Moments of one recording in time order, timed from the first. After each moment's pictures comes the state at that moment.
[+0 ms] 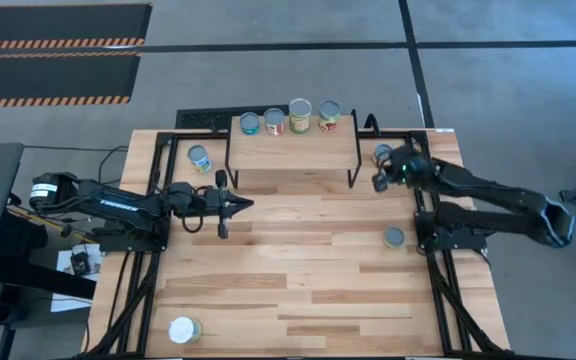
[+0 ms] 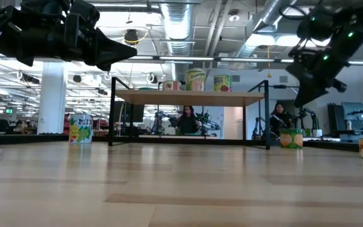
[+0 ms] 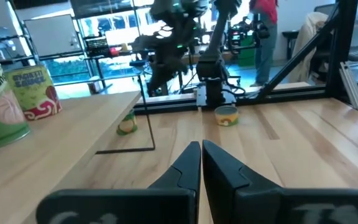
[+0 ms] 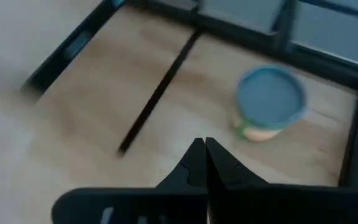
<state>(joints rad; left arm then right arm) 0.10 1.09 0.21 0.87 0.01 0.13 -0.54 0.77 0.50 -0.55 0.33 0.42</state>
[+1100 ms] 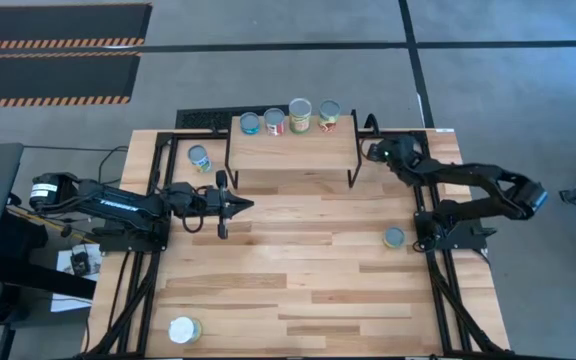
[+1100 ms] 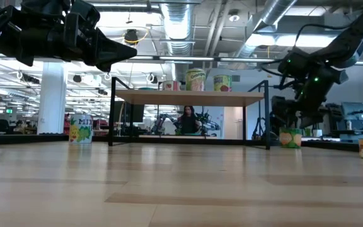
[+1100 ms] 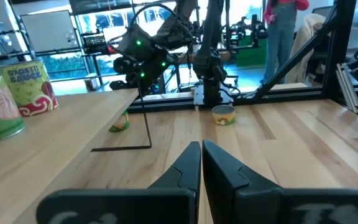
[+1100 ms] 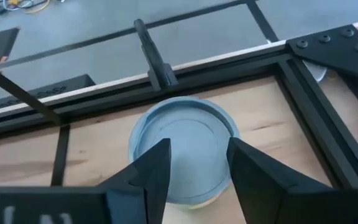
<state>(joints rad) 0.10 1.09 0.21 0.87 0.02 0.11 -0.81 1.26 0.39 0.02 0.57 0.81</state>
